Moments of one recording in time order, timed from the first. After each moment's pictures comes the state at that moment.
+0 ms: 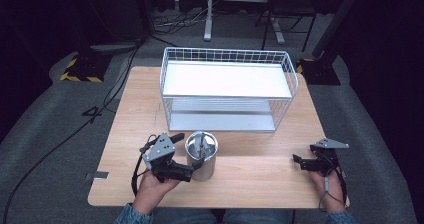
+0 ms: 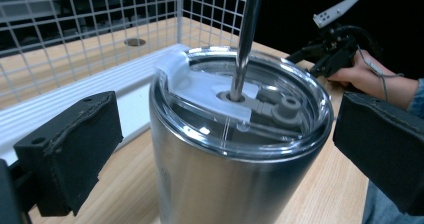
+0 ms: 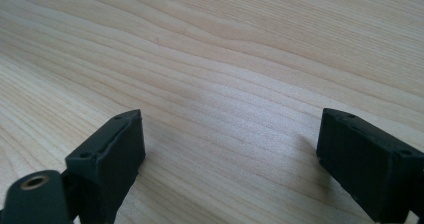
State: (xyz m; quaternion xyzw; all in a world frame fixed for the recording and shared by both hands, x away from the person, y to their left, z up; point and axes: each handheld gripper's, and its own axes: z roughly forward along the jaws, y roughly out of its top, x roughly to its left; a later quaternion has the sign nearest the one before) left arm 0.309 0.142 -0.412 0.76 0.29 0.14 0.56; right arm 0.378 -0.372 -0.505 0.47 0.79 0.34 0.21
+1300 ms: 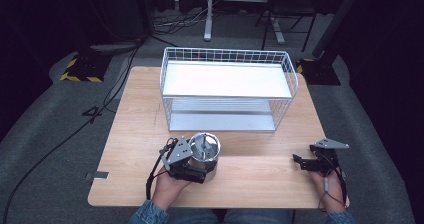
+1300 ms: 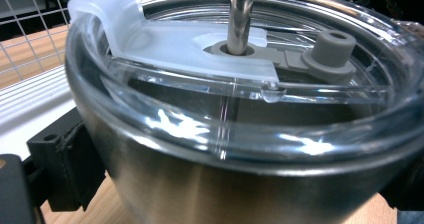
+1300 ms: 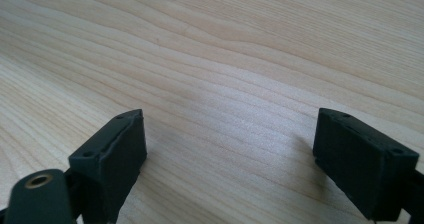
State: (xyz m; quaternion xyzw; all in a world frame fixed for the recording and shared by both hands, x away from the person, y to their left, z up) left arm 0.320 0.110 -0.442 0.78 0.27 0.15 0.54; right arm 0.377 -0.372 -0.505 0.47 0.79 0.34 0.21
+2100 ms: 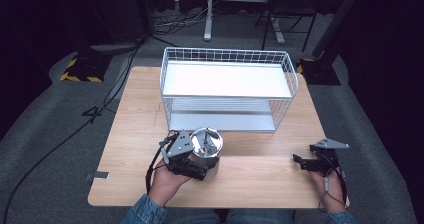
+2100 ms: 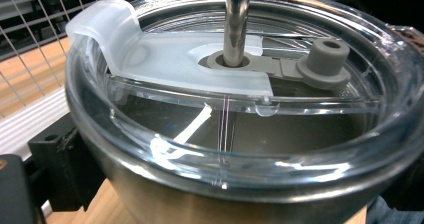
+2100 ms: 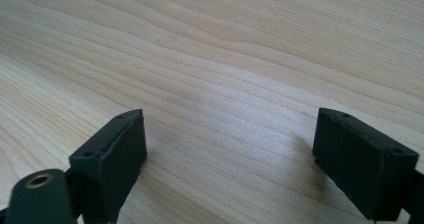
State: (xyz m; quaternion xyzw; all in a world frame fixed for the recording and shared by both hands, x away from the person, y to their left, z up) left arm 0.321 0.108 -0.398 0.80 0.25 0.14 0.53; right arm 0.377 -0.372 -0.505 0.47 0.79 0.34 0.21
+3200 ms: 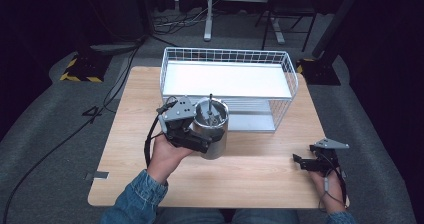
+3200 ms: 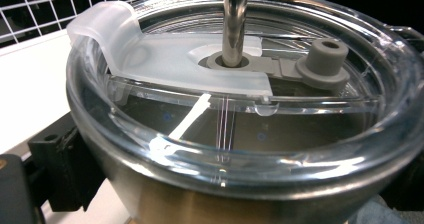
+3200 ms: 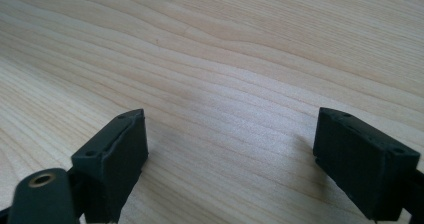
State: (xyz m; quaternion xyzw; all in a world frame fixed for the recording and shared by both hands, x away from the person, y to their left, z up) left arm 0.350 0.105 -0.312 0.79 0.23 0.13 0.55; right arm 0.377 -0.371 -0.505 0.47 0.78 0.34 0.21
